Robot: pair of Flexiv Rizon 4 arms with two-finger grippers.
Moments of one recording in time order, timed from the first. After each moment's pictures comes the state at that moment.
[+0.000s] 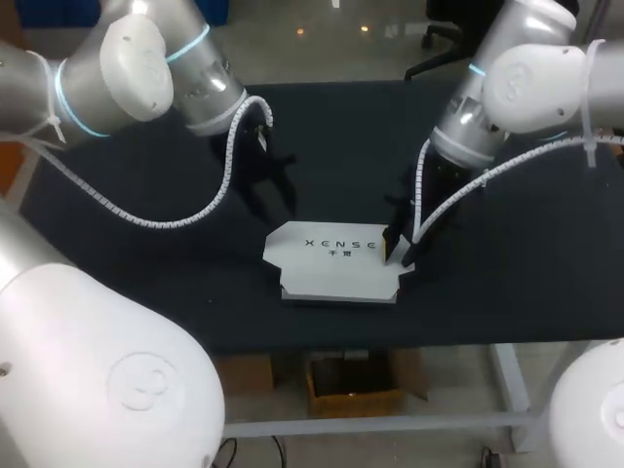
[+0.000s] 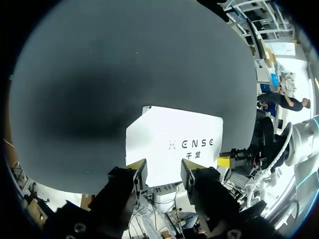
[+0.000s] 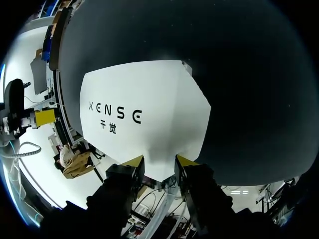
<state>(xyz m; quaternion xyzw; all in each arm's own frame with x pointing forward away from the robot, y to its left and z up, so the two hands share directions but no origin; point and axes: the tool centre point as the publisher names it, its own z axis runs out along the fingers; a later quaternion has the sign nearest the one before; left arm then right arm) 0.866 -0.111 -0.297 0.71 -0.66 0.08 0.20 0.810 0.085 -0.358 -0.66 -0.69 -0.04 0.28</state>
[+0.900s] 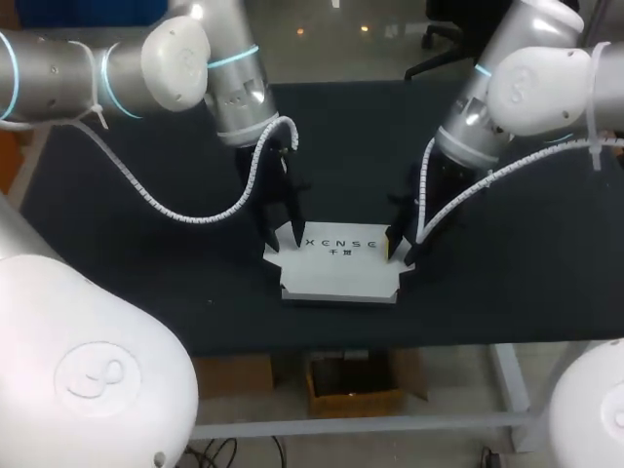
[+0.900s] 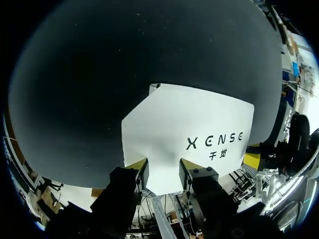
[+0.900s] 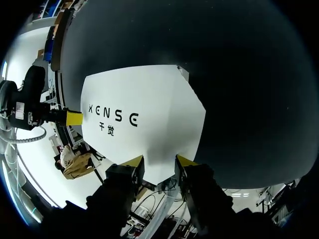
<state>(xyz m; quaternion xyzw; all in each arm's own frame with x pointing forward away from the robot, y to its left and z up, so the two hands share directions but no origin) 0.845 -0.116 -0.343 0.70 -0.68 -0.04 0.23 0.814 0.081 -0.359 -0.66 -0.69 -0.05 0.28</state>
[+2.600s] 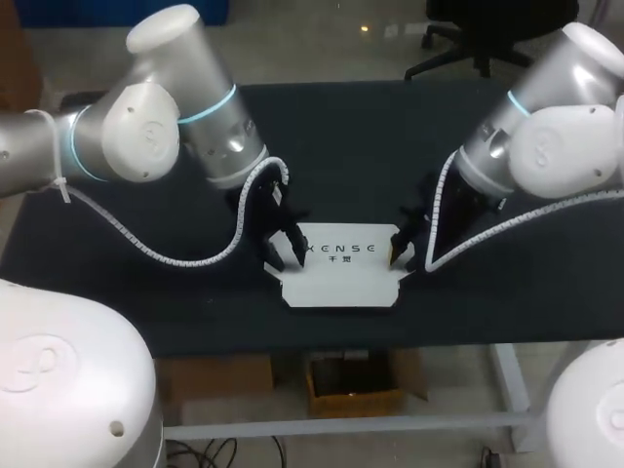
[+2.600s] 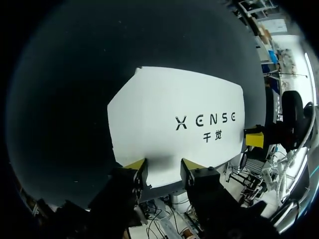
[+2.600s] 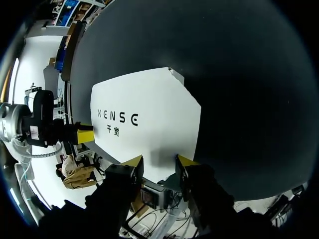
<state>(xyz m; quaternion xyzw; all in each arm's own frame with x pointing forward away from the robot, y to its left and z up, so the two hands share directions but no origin) 0.818 -0.121 -0.361 0.66 -0.73 0.09 0.18 0.809 0.078 -0.370 -0.67 -0.68 -0.15 0.23</state>
